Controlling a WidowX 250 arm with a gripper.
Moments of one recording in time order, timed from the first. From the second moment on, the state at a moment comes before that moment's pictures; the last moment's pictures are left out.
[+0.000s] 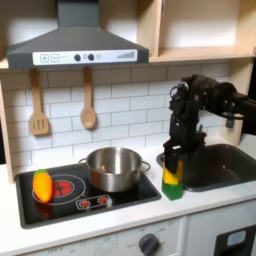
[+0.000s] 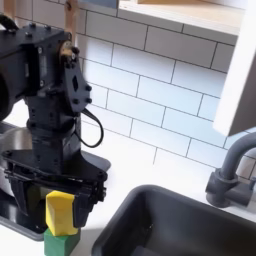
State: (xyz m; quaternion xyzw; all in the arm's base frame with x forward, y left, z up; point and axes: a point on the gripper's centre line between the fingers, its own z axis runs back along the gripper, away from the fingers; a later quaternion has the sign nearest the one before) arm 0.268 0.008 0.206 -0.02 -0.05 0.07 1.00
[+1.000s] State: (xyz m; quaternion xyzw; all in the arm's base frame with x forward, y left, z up) arm 0.273 0.011 0.198 -0.02 -0.04 0.08 1.00
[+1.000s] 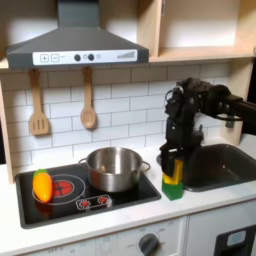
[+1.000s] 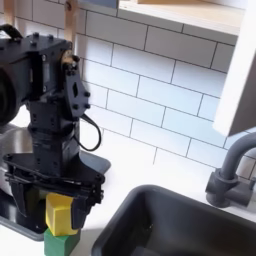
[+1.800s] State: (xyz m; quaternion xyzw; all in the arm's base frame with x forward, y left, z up) arm 0.282 0.003 0.181 -0.02 -0.02 0.09 1.00
